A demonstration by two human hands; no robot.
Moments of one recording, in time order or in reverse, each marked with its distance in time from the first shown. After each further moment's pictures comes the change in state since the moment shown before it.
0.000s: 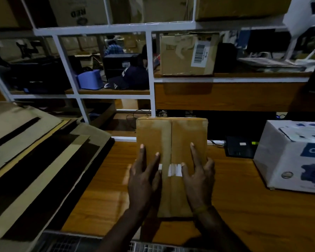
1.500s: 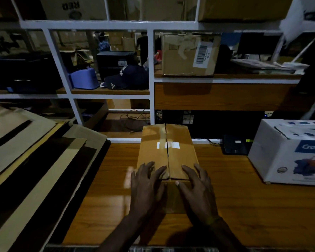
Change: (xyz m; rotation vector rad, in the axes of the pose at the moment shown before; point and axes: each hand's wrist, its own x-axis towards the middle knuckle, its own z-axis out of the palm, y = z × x) left_hand 0.001 -0.048 -0.004 0.101 -0.268 0.050; right_hand -0.032 -0.001 0.021 -0.040 -0.265 -0.082
